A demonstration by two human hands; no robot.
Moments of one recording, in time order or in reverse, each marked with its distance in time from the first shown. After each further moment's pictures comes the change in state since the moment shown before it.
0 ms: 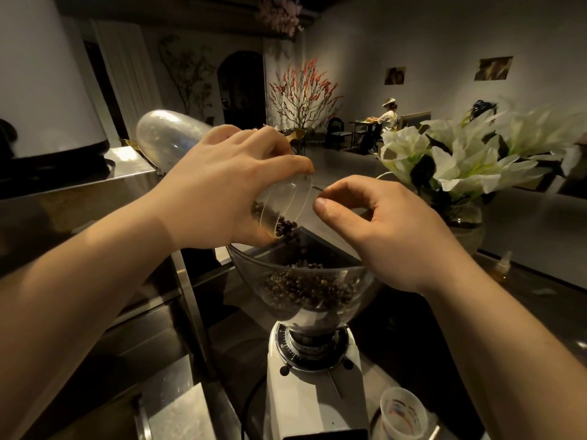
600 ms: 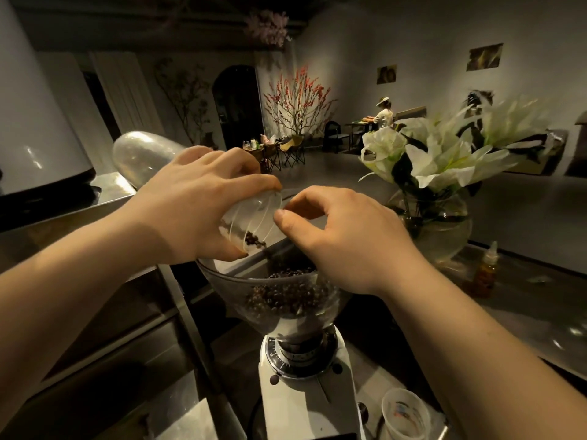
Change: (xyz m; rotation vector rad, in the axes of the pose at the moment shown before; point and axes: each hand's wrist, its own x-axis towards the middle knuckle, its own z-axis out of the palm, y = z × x) left_hand 0.008 0.002 -0.004 0.061 -0.103 0.017; right_hand -0.002 -0.002 -0.005 -0.040 -0.052 0.005
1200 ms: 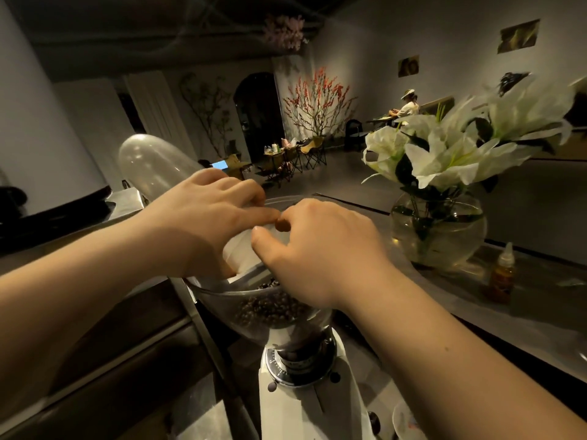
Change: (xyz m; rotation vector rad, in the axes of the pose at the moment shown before) left_hand 0.026 0.023 -0.008 0.261 -0.284 0.107; right_hand 0.001 0.001 -0.001 -0.068 -0.066 -0.056
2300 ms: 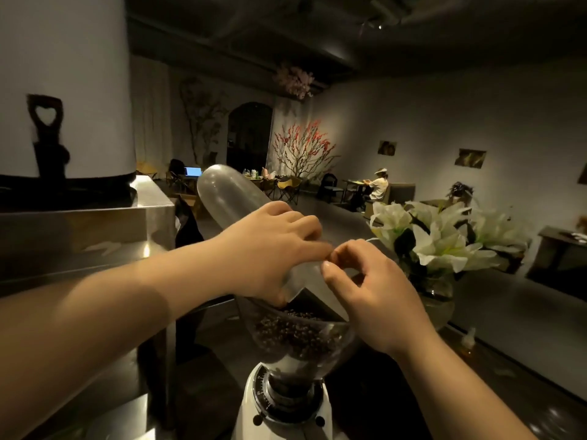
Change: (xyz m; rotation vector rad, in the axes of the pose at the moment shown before) left_hand -0.005 0.000 0.021 -0.206 0.354 0.024; right_hand 0.000 0.000 0.004 0.073 0.165 0.003
